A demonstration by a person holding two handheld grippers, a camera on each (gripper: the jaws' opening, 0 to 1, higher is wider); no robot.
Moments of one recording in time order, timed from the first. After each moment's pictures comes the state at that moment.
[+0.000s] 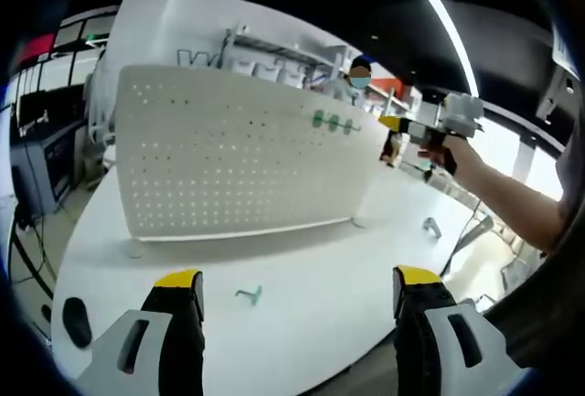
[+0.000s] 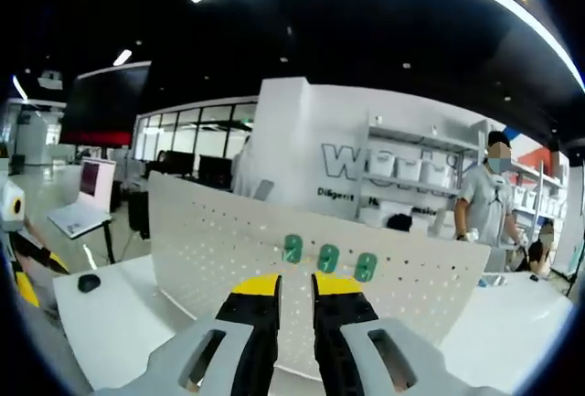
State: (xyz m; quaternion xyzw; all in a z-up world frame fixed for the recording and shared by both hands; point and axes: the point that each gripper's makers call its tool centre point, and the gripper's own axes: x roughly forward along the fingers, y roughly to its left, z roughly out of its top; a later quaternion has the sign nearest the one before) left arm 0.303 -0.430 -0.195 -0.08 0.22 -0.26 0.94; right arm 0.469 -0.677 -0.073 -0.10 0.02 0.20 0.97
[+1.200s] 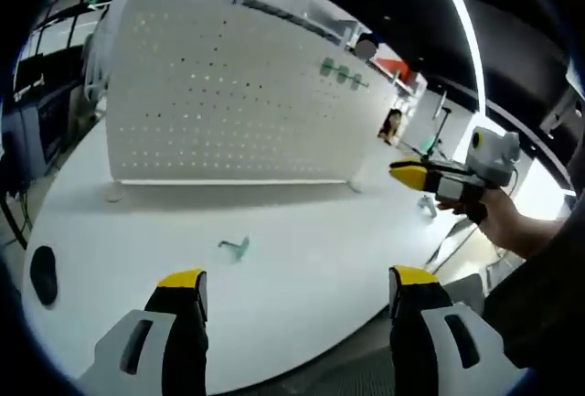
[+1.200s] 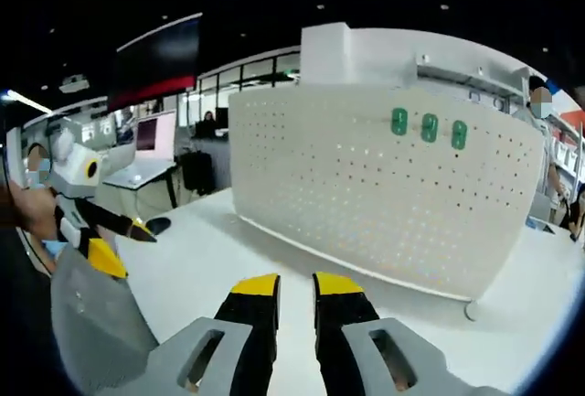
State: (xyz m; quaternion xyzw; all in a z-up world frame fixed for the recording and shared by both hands) left arm 0.296 -0.443 -0.282 -0.10 0.30 -0.27 0.91; right arm 0.358 -0.609 -0.228 -0.08 0.16 0.32 0.93
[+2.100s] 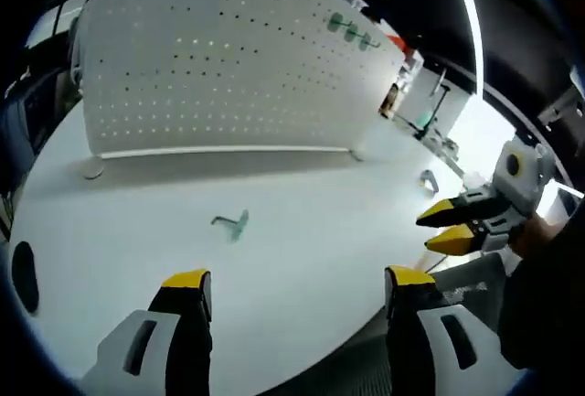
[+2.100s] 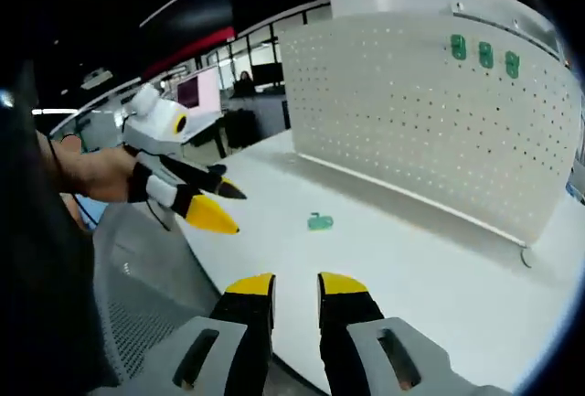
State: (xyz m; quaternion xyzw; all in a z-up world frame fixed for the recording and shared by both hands) left arm 0.313 -0.449 -0.328 -0.09 0.36 -0.30 0.88; right arm 0.277 -0.569 -0.295 -0.07 0.28 0.40 0.87
